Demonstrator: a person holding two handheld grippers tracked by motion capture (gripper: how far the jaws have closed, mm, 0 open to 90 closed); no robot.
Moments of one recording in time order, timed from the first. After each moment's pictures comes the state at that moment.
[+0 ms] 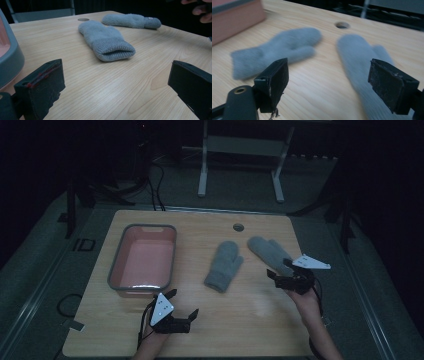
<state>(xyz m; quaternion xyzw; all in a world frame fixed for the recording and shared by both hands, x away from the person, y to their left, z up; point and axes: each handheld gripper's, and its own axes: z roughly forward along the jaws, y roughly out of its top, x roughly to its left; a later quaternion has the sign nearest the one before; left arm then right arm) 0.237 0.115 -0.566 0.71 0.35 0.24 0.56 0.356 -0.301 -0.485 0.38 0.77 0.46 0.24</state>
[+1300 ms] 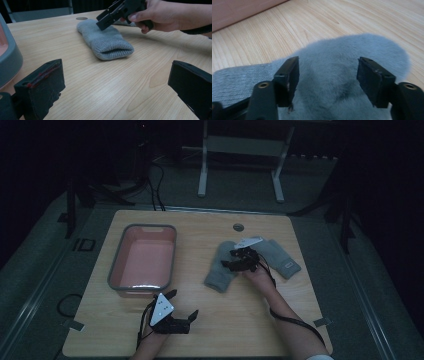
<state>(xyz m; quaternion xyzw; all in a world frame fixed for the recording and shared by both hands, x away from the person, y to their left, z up) 0.237 0.116 -0.565 0.72 0.35 0.24 0.55 0.461 -0.170 -0.536 0.28 0.86 0.40 0.13</state>
